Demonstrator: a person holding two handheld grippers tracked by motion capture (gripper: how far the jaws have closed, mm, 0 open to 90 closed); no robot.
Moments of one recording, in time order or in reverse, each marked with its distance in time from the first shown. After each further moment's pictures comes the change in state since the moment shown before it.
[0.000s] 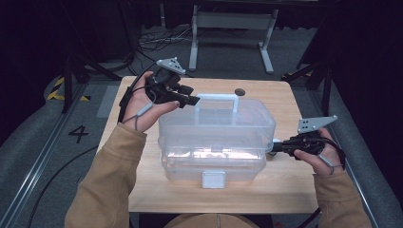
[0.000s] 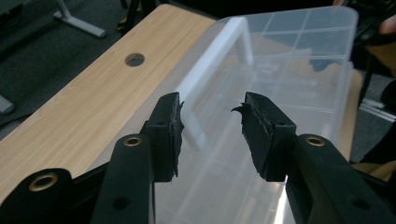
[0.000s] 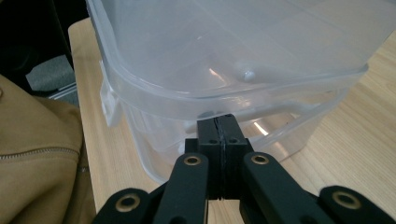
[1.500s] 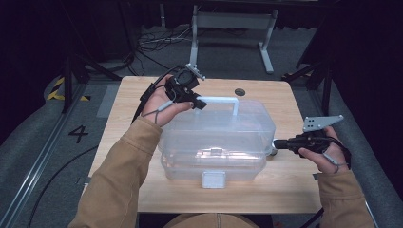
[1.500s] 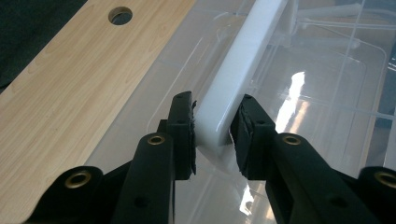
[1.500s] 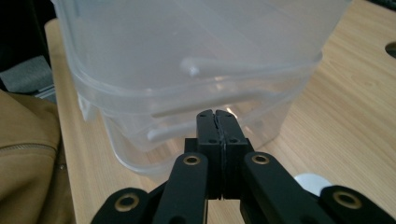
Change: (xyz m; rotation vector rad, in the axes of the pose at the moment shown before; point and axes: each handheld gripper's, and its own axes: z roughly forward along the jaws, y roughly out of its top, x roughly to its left) left arm 0.016 0.014 0.065 0.236 -0.004 0.026; right arm -0.012 -0.009 -0.009 0.014 -0.063 -0.001
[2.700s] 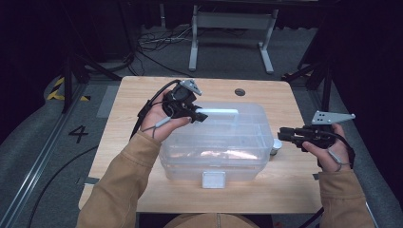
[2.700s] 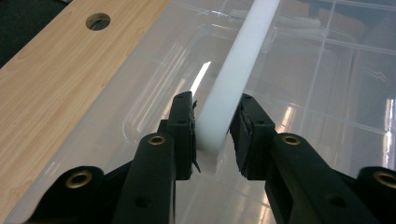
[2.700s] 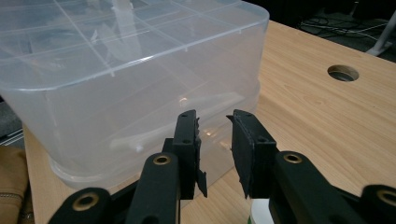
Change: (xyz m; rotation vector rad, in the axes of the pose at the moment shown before) left arm -0.021 -0.027 0.006 -0.065 -0.036 0.028; right arm -0.012 0.000 -0.012 -0.150 -0.104 0.063
